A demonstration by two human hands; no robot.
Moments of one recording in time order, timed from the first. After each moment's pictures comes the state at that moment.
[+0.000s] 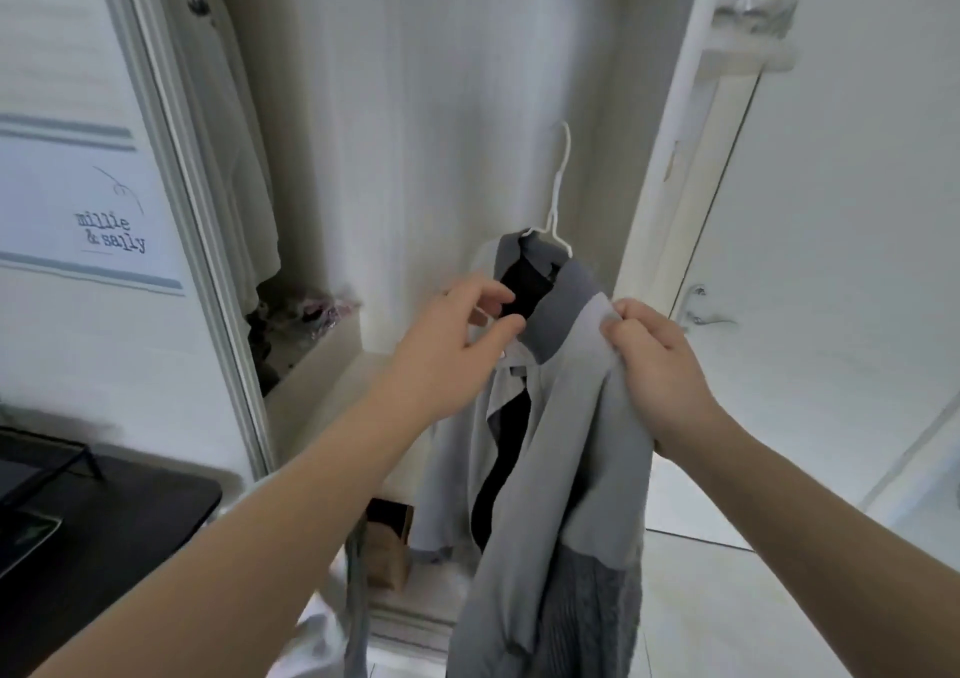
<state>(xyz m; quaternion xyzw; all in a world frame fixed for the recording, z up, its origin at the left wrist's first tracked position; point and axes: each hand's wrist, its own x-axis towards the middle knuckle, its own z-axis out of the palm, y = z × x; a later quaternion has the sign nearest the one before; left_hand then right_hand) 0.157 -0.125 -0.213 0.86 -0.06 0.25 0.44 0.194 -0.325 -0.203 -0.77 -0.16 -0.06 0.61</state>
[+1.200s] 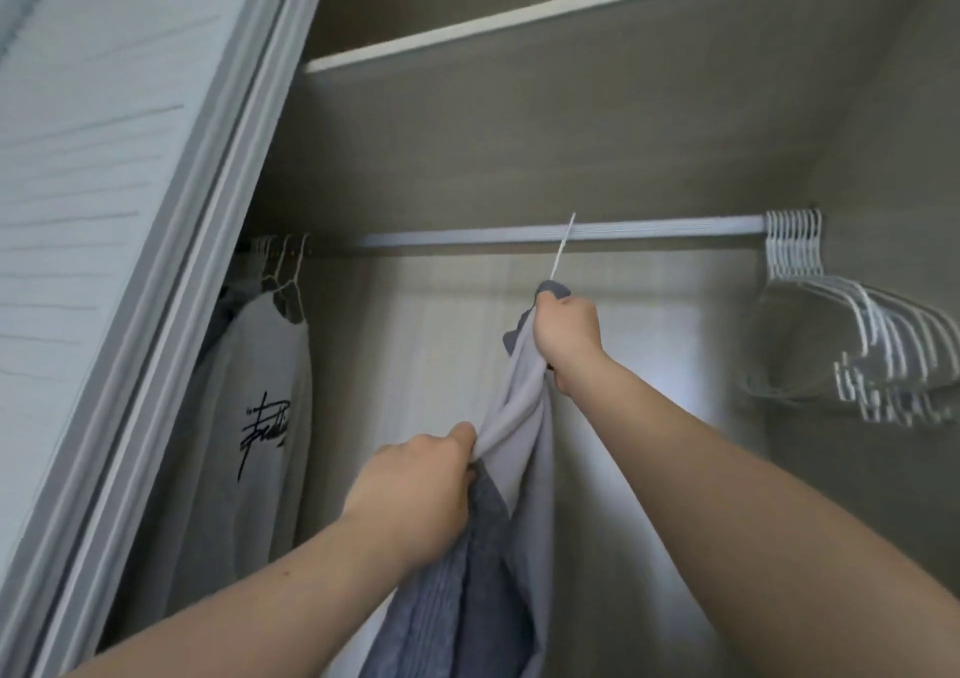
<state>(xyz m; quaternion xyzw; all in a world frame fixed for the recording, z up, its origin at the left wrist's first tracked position) 0.450 0.111 0.052 0.90 0.09 0.42 -0.02 0.569 0.016 0.202 -0.63 -0.29 -0.24 0.68</state>
